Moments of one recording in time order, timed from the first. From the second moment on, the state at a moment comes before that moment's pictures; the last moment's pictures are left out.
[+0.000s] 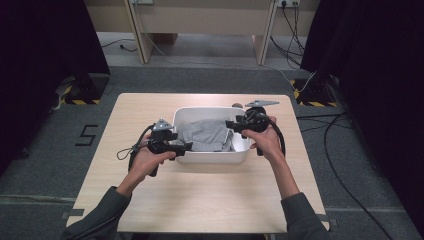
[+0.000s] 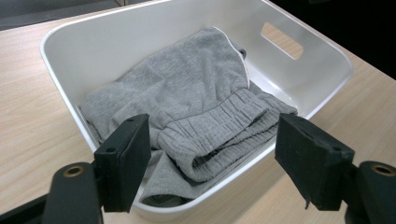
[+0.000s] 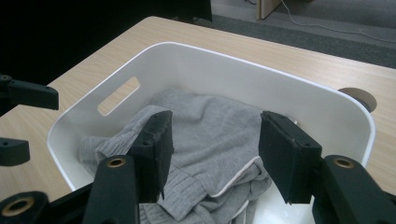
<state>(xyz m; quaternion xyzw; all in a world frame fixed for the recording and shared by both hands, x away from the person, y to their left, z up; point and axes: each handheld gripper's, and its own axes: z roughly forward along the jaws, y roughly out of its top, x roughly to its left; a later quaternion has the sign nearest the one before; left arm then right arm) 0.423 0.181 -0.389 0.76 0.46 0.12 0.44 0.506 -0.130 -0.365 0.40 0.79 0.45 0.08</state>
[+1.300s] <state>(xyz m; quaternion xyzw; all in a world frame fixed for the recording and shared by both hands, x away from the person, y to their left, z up) 0.367 0.210 -0.391 0.76 0.44 0.13 0.46 0.437 -0.181 -0.371 0.40 0.78 0.47 0.11</state>
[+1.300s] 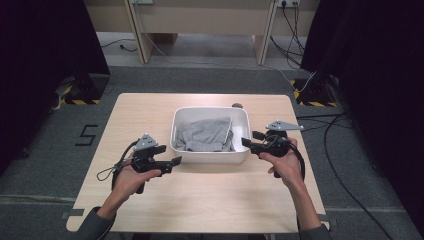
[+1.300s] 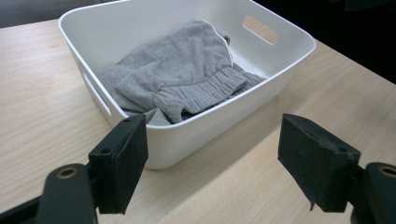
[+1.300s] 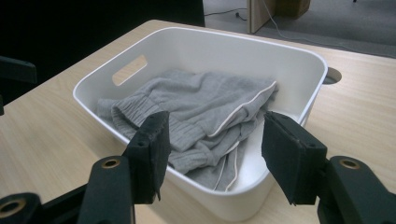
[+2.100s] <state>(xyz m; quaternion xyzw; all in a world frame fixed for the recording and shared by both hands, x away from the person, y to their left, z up) 0.337 0.227 -0.421 0.75 0.45 0.13 0.46 0.388 -0.206 -0.408 0.41 0.77 0.47 0.12</state>
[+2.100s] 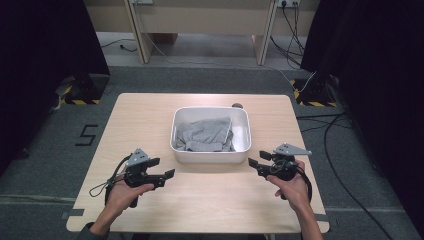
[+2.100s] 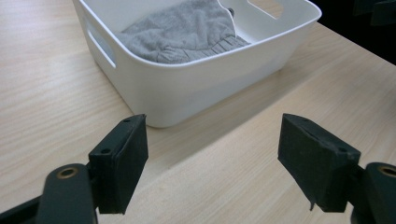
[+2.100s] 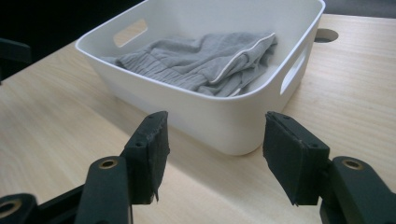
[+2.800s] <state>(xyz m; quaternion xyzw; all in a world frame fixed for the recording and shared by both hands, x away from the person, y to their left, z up) 0.311 0.239 -0.452 0.76 0.45 0.13 0.45 0.354 -0.223 -0.436 0.42 0.76 0.48 0.11</state>
